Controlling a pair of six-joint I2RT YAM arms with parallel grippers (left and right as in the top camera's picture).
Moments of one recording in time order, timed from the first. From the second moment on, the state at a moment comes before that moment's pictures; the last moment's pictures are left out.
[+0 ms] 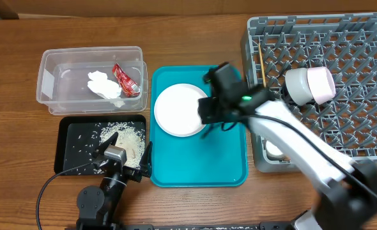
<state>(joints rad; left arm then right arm) -0.07 0.02 0.02 -0.08 0.24 -0.10 0.60 1.72 1.34 -0.78 -0.09 0.44</state>
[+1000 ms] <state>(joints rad) -0.07 0.02 0.02 -0.08 0.24 -0.10 0.55 1.97 1.33 -0.68 -0.11 0.70</state>
